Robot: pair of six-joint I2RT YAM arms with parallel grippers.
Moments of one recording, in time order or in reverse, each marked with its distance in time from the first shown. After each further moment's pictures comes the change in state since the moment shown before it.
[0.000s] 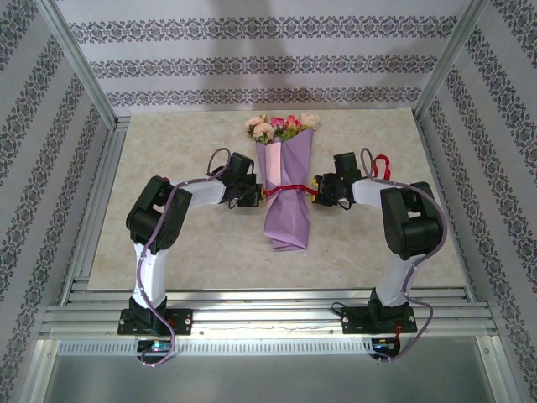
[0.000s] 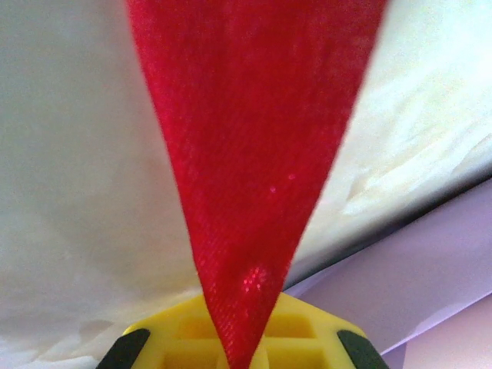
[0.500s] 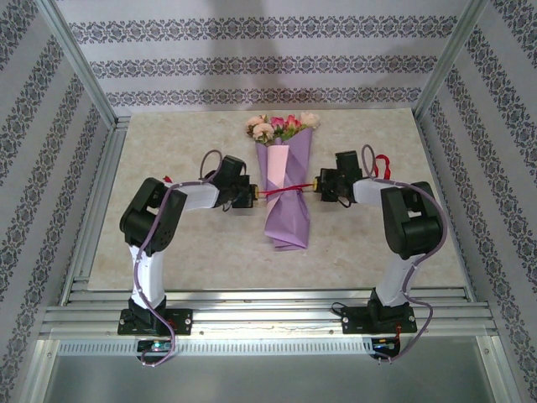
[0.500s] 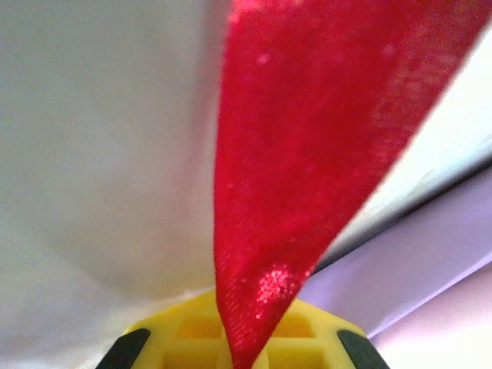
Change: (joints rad) left arm 0.052 -0.060 -0.129 0.122 -0.024 0.024; right arm -0.042 -0.016 -0.016 0.091 0.031 -0.037
